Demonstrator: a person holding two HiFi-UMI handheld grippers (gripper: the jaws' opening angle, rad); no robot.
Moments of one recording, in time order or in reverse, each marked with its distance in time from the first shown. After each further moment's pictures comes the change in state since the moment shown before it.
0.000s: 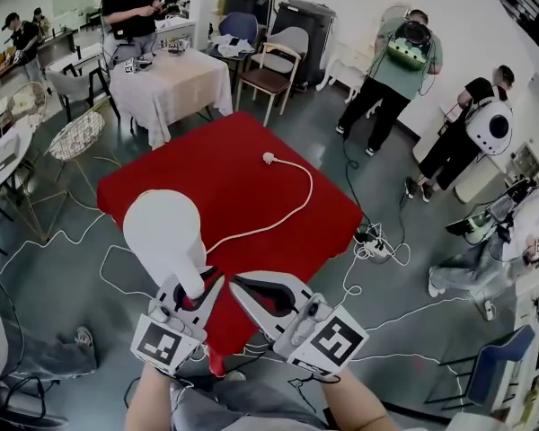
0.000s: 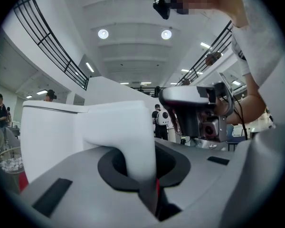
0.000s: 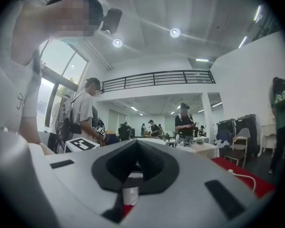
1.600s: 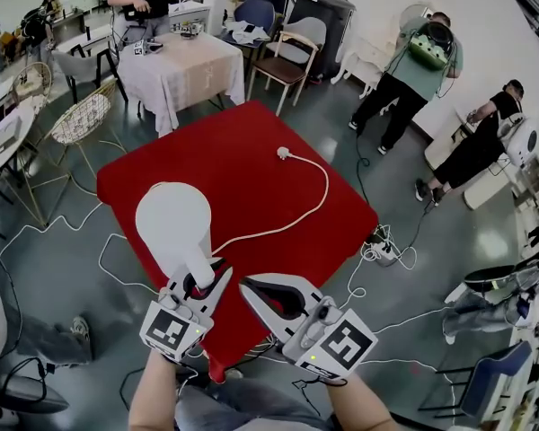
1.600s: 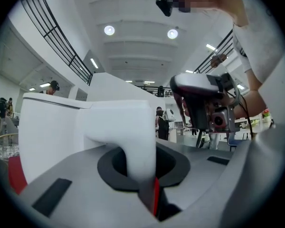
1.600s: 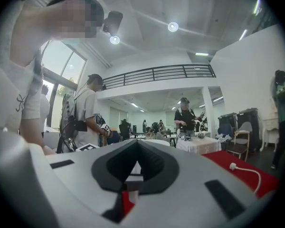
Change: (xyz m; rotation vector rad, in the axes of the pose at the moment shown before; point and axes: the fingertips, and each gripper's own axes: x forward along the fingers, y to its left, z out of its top) left arm 0.032 0.034 -0.056 -0.048 0.000 0.002; right arm 0.018 -0.025 -0.037 0.034 0.045 0.024
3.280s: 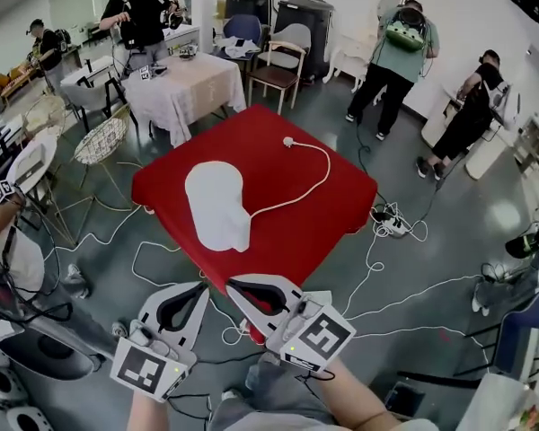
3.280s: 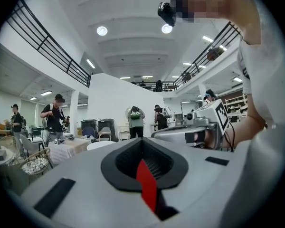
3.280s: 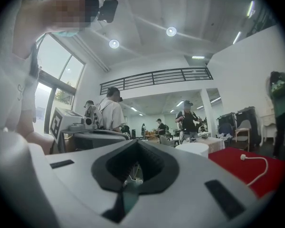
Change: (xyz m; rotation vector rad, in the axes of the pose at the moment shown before) left arm -0.205 -0.059 0.125 0.073 0.078 0.044; right arm 0.011 0.160 0.025 0.036 -0.057 -0.030
